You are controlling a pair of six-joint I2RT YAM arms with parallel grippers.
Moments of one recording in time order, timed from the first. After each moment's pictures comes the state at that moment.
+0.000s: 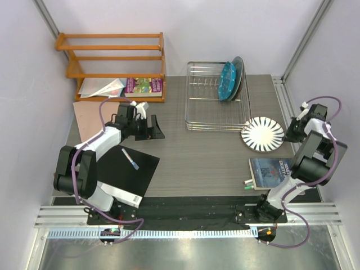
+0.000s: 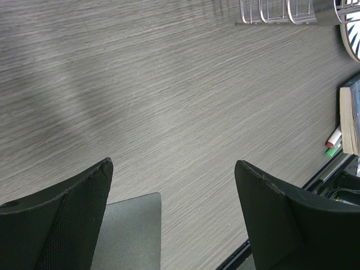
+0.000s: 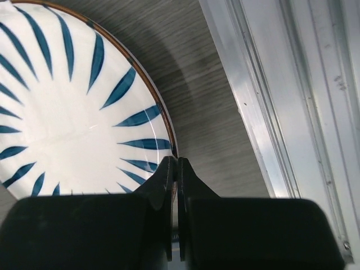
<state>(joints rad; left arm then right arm) -0.23 1.56 0.93 -0.23 0.52 -0.31 -0.57 1.73 1.13 -0.50 -0.22 -0.05</state>
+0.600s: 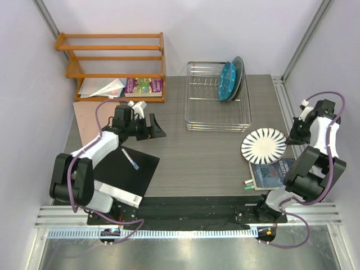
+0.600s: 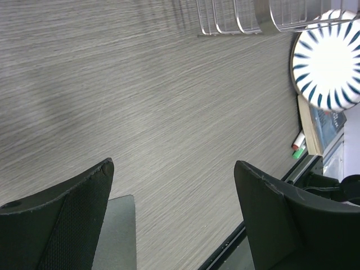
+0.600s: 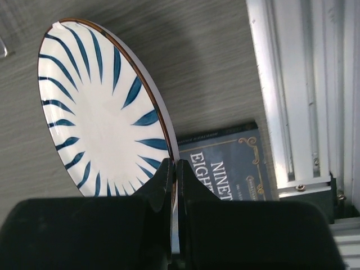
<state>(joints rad) -0.22 1.48 0.88 -0.14 0.58 -0.40 -0.56 1.53 1.22 -0.87 -0.19 -0.18</state>
